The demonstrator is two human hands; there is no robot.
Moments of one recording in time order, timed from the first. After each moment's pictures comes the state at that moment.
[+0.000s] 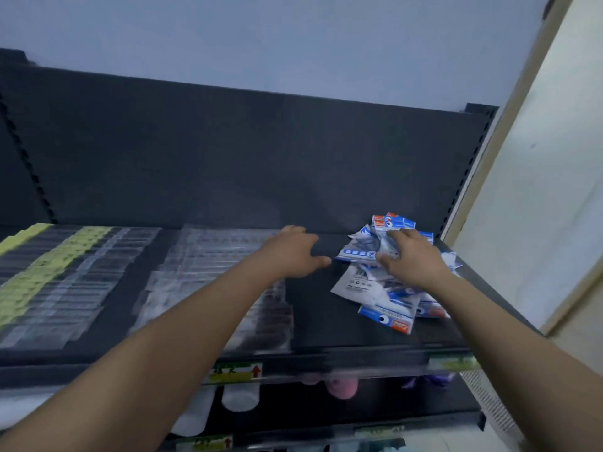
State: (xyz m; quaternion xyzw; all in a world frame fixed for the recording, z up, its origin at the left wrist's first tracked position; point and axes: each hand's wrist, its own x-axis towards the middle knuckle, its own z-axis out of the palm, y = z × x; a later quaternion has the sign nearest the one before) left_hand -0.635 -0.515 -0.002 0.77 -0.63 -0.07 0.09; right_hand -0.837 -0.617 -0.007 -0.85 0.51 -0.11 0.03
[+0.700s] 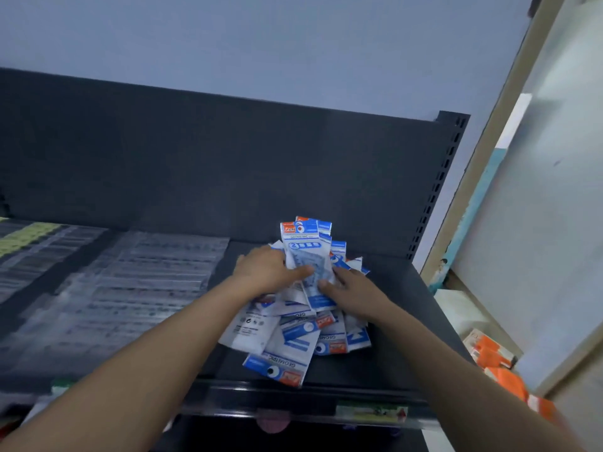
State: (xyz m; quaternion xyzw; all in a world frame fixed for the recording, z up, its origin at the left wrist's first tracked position) left_hand -0.709 -0.596 -0.024 0.86 -0.49 -0.07 0.13; right_hand -0.868 -0.697 -0.051 -0.88 0.40 -0.05 0.25
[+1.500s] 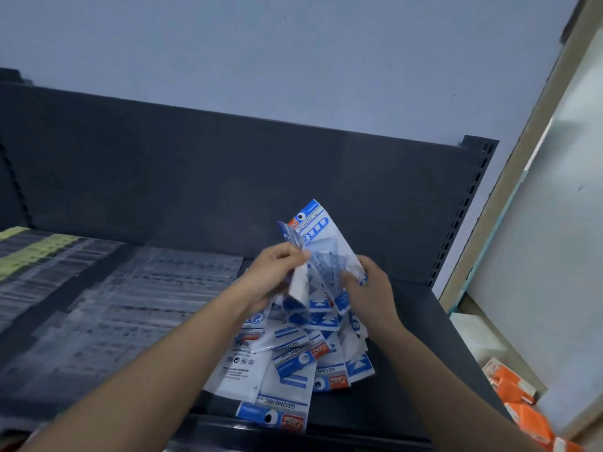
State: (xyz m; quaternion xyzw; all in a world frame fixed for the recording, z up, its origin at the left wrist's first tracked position) left_hand -0.689 -0.592 -0.011 0.58 -0.34 -0.38 0.63; right_hand -0.836 -0.686 -0.032 -0.74 0.34 -0.39 0.44
